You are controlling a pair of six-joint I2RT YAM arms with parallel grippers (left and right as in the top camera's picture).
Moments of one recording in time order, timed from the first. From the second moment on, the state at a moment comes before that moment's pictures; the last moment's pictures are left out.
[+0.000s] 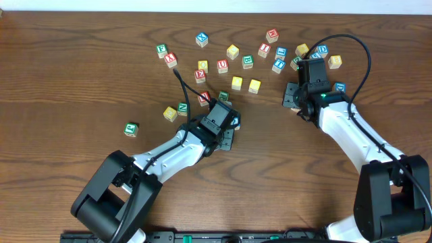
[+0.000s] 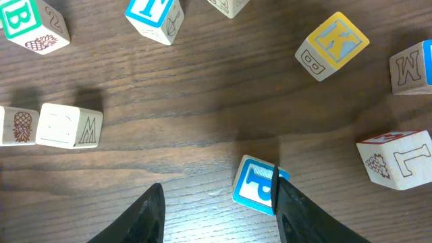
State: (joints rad) left arm -0.67 1.75 0.92 -0.27 -0.05 -0.43; right arm 0.20 1.70 1.08 -0.38 0.12 0.36
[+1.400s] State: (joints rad) left arm -0.67 1.75 0.92 -0.26 -0.07 -0.41; right arm 0.20 1.70 1.08 -0.38 0.12 0.36
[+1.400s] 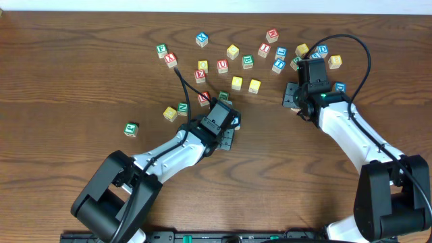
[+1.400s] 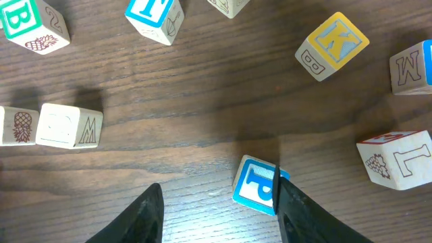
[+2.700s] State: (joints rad) left arm -0.69 1.63 0.92 -0.45 -0.41 -0.56; right arm 0.20 1.70 1.08 -0.38 0.12 0.36
